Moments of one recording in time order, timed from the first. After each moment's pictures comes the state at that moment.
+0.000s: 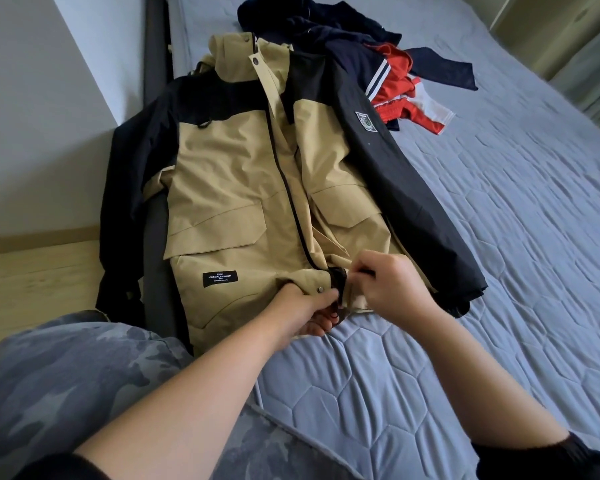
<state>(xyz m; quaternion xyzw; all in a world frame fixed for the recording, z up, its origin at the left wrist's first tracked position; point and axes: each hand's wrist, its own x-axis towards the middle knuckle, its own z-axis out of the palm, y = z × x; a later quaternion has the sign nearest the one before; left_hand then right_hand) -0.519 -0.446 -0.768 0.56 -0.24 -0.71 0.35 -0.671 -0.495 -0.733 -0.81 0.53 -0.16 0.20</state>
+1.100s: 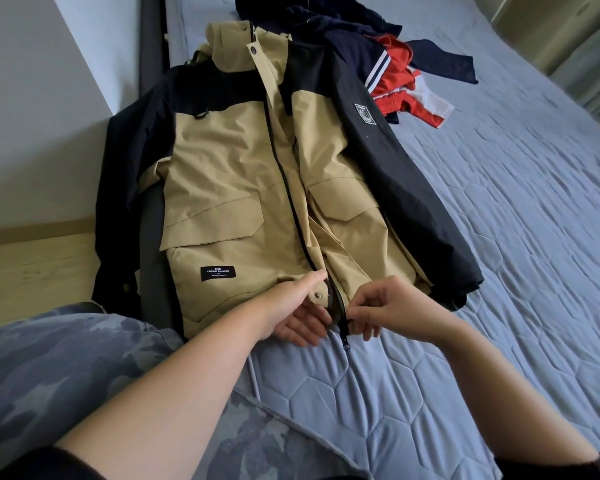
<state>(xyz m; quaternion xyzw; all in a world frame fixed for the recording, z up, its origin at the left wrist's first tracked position) -0.506 -0.451 -0.778 0.58 -0.29 -0.75 0.14 -0.704 -0.482 -0.747 -0.68 0.48 -0.03 0.55</state>
